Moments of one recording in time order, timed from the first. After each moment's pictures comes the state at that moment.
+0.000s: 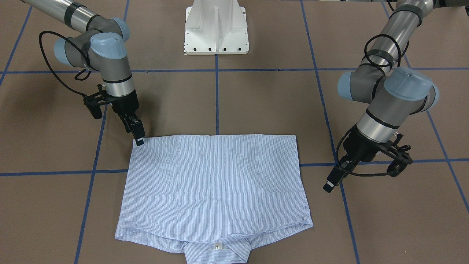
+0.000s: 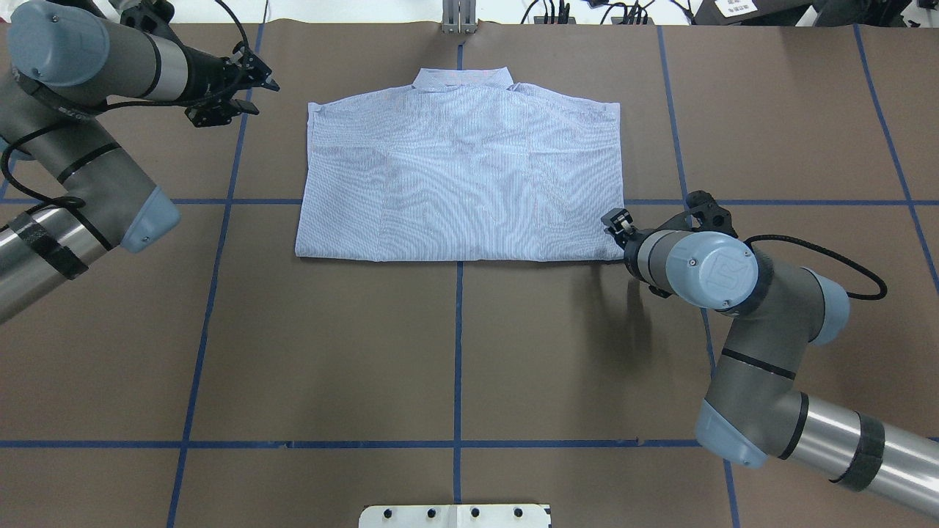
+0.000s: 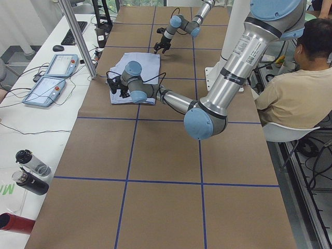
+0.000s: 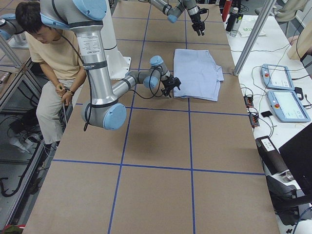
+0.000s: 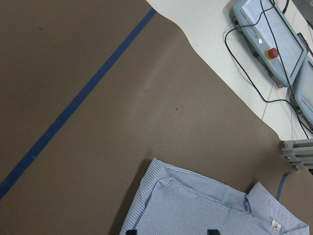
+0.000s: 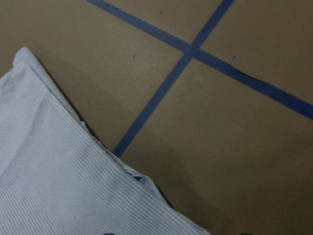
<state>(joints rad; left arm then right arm) -0.95 -2.10 -1.35 -2.42 -1.94 -1.73 0.51 -1.30 1.73 -1.15 1.48 2.16</state>
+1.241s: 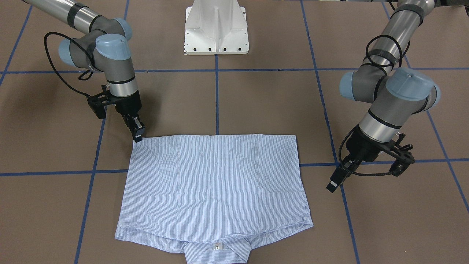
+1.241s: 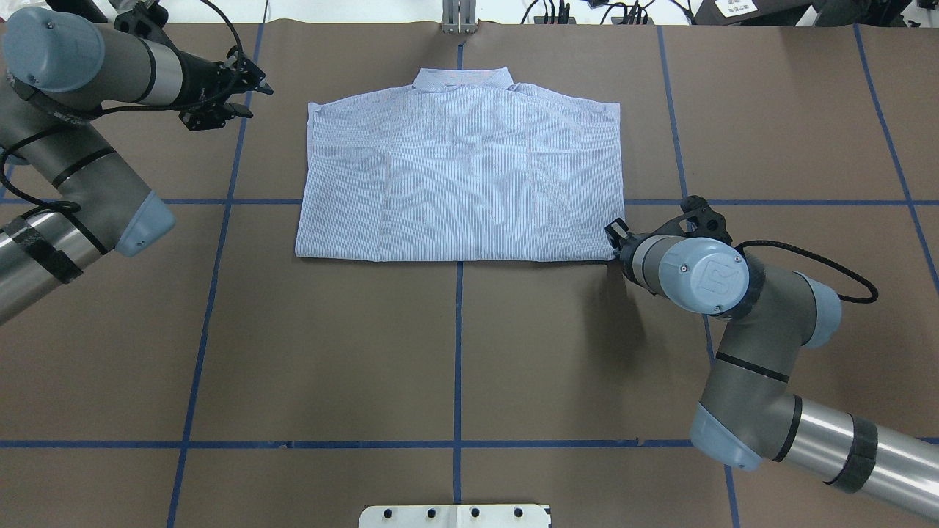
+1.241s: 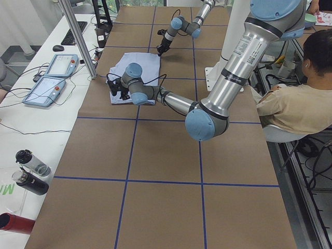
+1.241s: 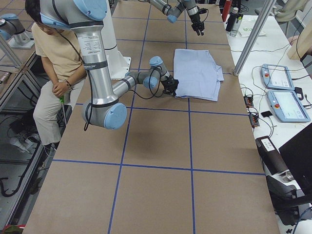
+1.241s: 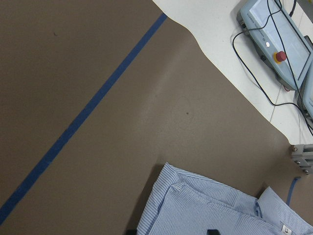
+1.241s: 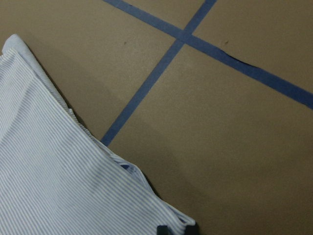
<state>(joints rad) -0.95 -2.08 -1.35 -2.43 -1.93 -1.73 0.51 -1.28 1.72 -1.16 1.47 2.15</state>
